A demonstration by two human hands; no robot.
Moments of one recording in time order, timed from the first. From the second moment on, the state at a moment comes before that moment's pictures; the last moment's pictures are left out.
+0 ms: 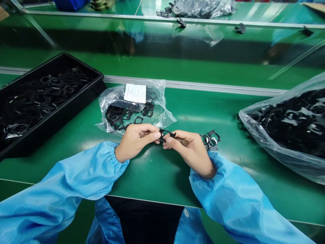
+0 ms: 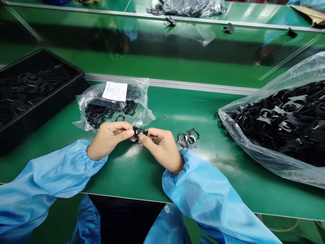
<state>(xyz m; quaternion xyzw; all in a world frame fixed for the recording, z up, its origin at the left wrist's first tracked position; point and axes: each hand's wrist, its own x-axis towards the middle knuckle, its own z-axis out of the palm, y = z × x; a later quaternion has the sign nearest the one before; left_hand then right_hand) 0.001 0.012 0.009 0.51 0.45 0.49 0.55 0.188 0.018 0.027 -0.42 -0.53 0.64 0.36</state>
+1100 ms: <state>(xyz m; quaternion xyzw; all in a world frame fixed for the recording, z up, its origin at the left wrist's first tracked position) -0.003 0.014 0.005 0.47 0.42 0.47 0.62 0.188 0.020 0.027 -0.41 -0.49 0.66 0.38</state>
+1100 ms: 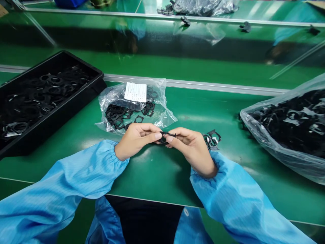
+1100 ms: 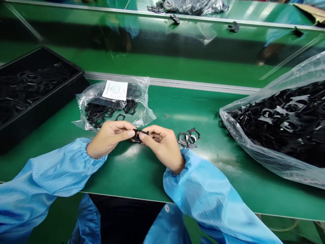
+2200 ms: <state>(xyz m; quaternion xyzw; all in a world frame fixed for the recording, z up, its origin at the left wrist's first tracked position) -0.007 0.015 0.004 0.36 0.31 0.43 0.77 0.192 0.022 0.022 -0.40 -0.39 0.74 0.37</state>
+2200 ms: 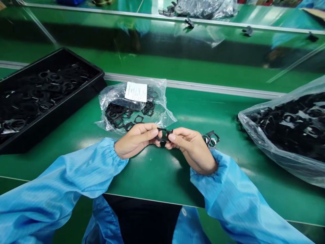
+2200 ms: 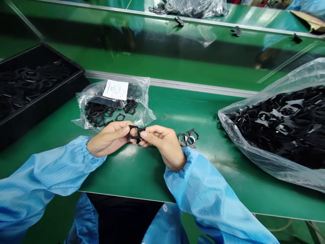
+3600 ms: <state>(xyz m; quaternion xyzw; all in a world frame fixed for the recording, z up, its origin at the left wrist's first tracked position) -0.001 0.011 0.005 0.55 0.41 0.46 0.57 0.186 0.018 0.021 -0.41 -0.46 0.69 0.38</state>
